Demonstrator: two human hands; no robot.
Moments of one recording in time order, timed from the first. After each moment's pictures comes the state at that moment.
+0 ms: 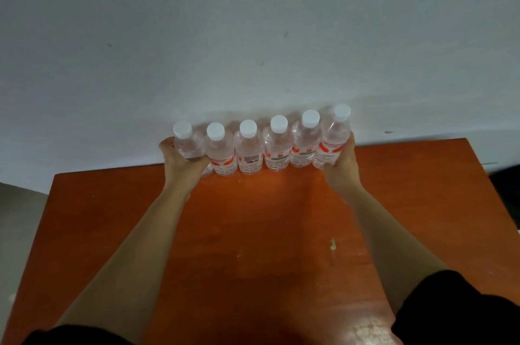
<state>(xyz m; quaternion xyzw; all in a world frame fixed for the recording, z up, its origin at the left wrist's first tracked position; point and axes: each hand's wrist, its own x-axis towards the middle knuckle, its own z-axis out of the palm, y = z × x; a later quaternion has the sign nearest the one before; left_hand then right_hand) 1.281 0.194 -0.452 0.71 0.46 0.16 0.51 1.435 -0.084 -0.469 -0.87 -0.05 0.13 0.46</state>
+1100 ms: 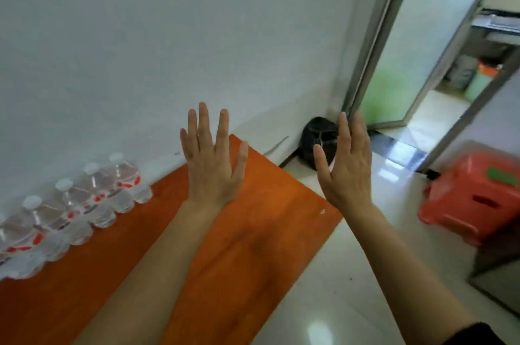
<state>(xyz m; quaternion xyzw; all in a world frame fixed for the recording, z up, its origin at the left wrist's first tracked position) 1.236 -0.306 -0.258 0.93 -0.15 0.27 0.21 1.188 -0.547 -0.280 -0.91 0.07 -0.34 0.21</state>
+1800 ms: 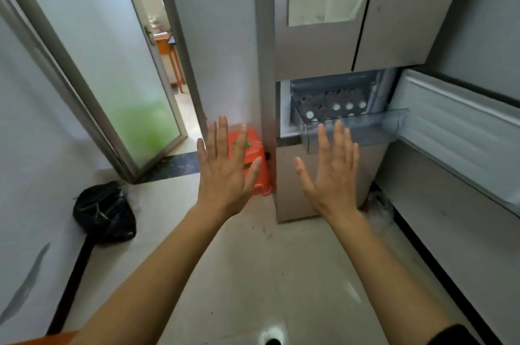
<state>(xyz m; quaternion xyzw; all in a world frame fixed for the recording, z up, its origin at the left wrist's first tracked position) 0.981 -0.955 -0.243 0.75 -0.61 0.15 0.22 0.783 -1.049 -0.278 -0.79 0.48 -0.38 0.00</state>
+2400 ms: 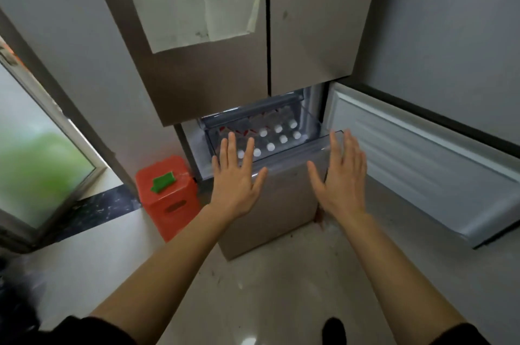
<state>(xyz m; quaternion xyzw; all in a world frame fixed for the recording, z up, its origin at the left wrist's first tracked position) 0.870 -1.337 -0.298 0.70 -0.69 -0.04 0.15 0.641 -1.364 -0.311 -0.72 0.62 -0.32 0.01</state>
